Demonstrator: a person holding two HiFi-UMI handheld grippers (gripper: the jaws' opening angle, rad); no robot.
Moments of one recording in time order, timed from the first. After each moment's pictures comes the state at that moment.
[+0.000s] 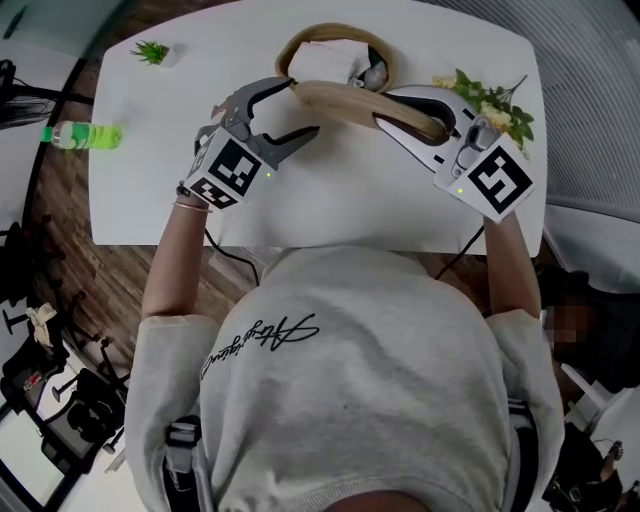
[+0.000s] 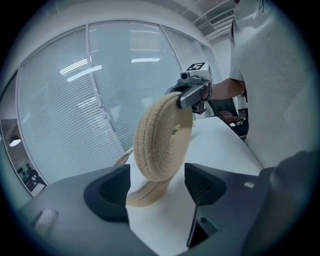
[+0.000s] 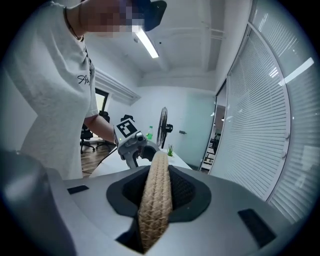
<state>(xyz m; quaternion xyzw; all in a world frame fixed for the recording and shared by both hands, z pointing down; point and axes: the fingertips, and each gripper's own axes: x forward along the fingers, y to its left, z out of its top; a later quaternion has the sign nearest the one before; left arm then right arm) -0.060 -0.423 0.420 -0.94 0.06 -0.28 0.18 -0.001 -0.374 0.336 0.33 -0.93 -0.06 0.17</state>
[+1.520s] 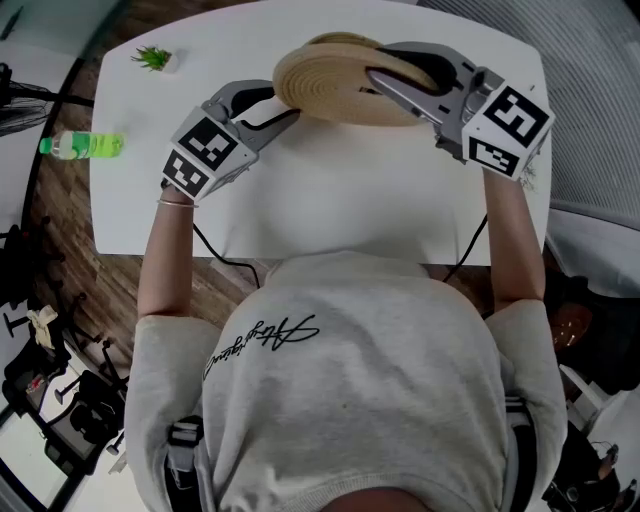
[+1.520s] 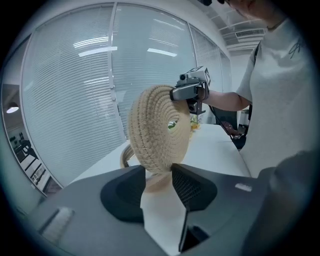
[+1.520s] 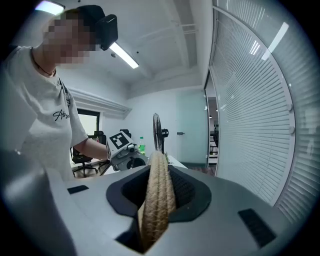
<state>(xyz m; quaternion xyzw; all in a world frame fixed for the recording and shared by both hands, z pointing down) -0.081 -0.467 0.416 -0.95 0.05 -0.31 0.05 0.007 -0.452 0.310 0.32 -0.94 0.04 0.11</state>
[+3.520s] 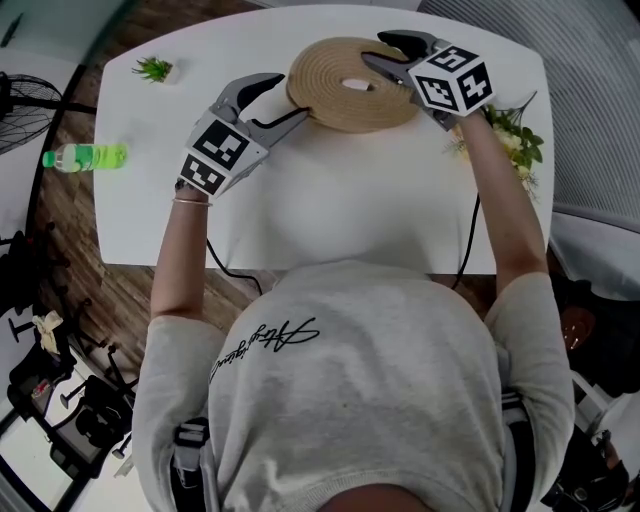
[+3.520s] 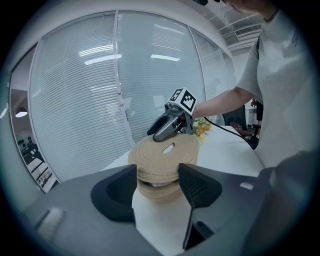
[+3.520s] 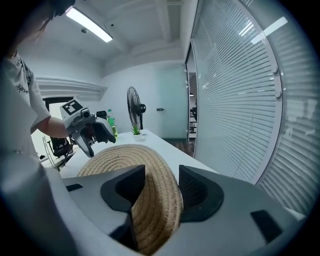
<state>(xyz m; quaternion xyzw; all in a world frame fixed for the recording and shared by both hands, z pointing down) -0.066 -0.501 0.421 -0.95 0.09 -0.27 0.08 0.061 -0.559 0.430 0.41 -0.88 0.12 0.22</state>
